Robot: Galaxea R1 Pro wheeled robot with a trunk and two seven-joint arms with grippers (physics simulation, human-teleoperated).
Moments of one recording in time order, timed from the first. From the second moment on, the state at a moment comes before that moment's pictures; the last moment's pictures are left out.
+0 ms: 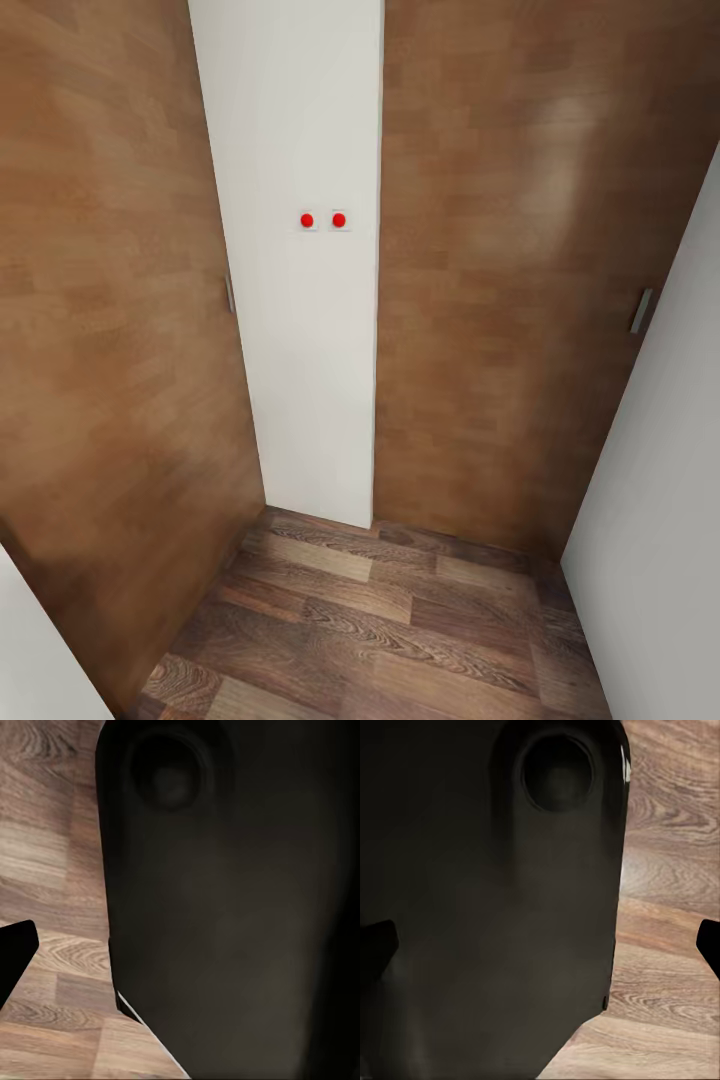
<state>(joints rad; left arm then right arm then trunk) 0.00 0.00 0.00 0.00 0.00 0.00 0.00 0.00 0.00 0.00 0.00 0.00 0.00 0.00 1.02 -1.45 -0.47</state>
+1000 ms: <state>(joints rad) -0.07 0.01 0.00 -0.13 0.01 -0.17 0.00 -0.15 0.00 0.00 -0.17 0.00 -0.02 0.00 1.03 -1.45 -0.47</state>
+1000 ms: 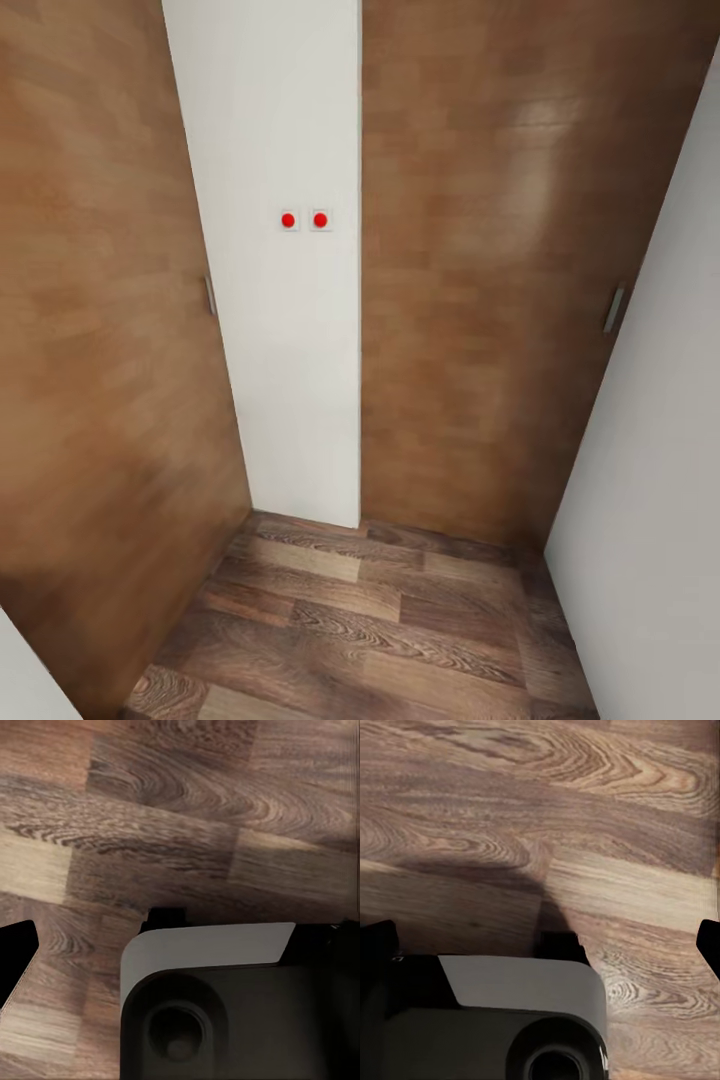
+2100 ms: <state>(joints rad) -0.07 0.01 0.00 -0.13 0.00 -0.20 0.00 -0.15 0.00 0.00 -0.18 0.00 -0.02 0.00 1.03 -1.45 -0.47</state>
